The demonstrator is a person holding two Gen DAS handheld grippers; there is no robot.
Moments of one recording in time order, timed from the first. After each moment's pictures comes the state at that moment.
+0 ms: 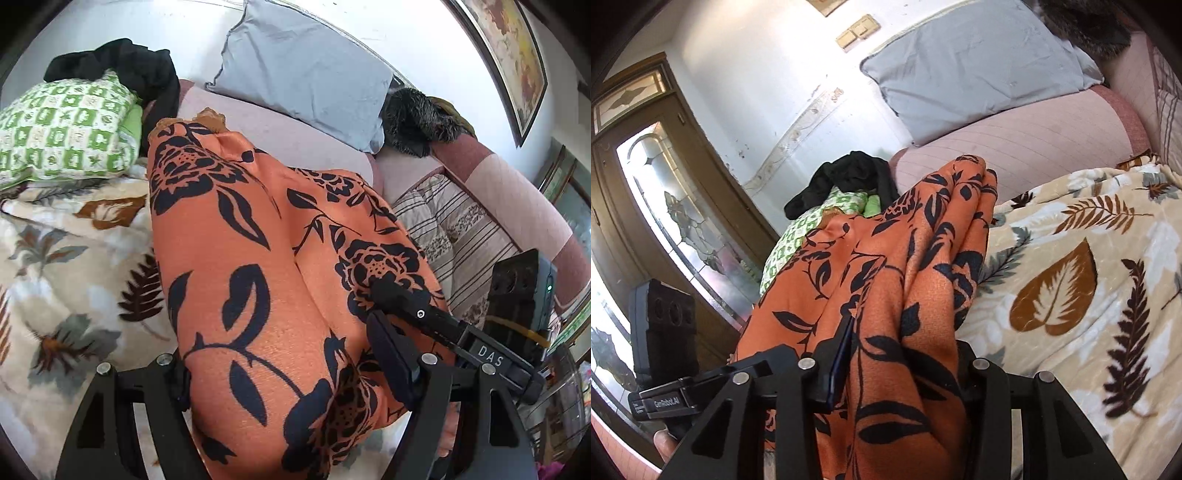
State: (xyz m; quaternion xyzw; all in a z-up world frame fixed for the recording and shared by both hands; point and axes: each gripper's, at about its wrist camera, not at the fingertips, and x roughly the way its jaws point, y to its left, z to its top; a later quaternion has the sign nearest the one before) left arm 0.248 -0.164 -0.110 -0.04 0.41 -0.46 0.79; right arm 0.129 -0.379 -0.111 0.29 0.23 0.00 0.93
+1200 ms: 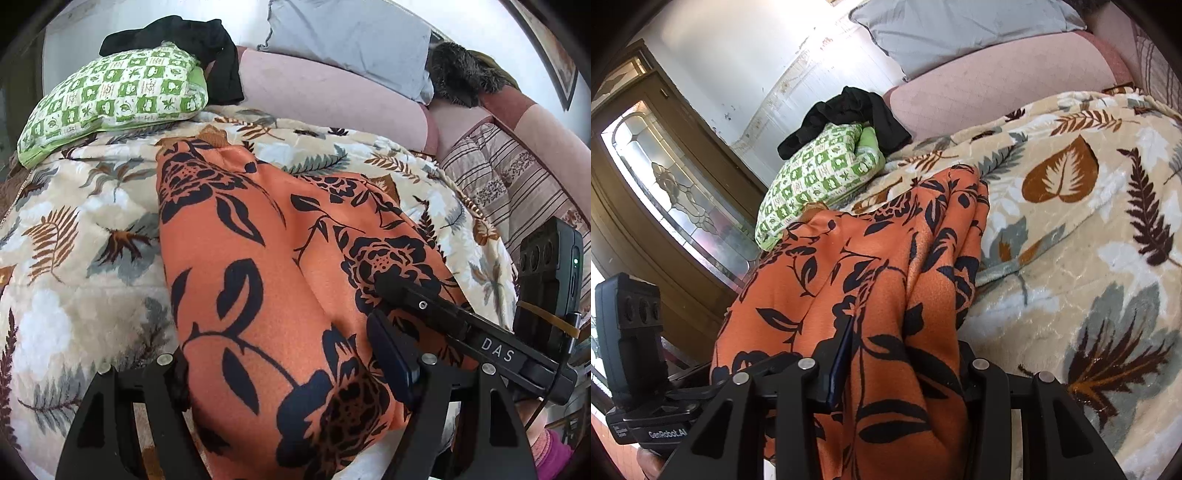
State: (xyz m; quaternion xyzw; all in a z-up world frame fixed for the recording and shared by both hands) left arm 0.185 -0.107 -0.159 0.05 0.46 -0.36 0.81; right arm 0.094 -0.297 -0.185 0.32 0.31 0.00 0.89
